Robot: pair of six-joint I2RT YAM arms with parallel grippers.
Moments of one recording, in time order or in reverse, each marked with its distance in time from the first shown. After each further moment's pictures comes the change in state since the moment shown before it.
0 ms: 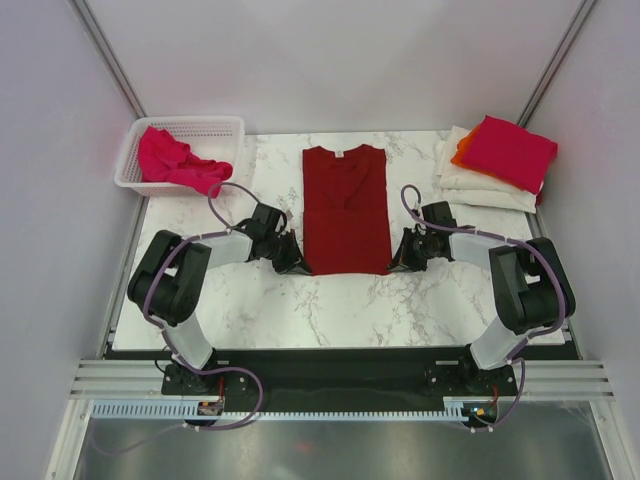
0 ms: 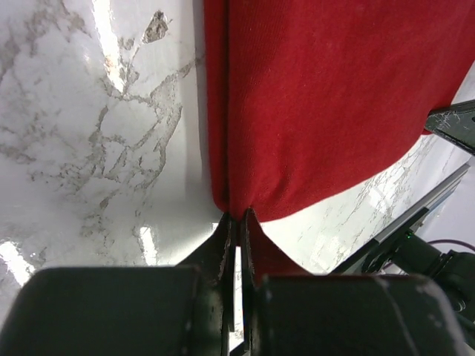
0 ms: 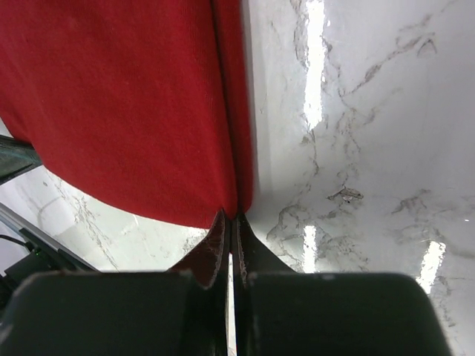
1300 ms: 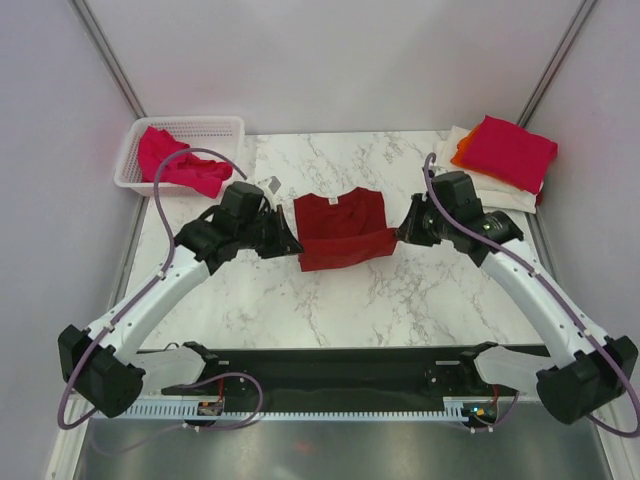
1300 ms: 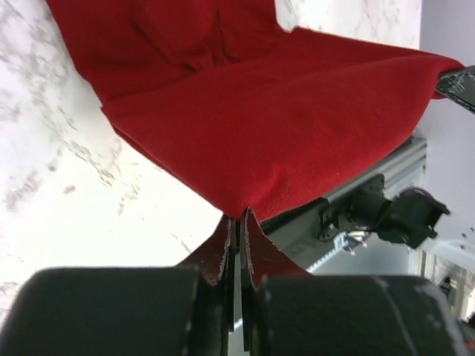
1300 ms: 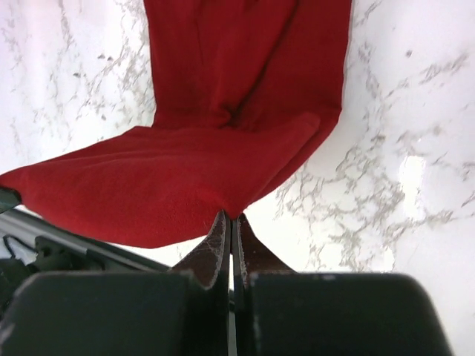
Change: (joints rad) left arm -0.148 -0.603 0.199 -0.497 -0.206 0.010; right arm 0.197 -0.537 0.309 -0.490 0.311 0.043
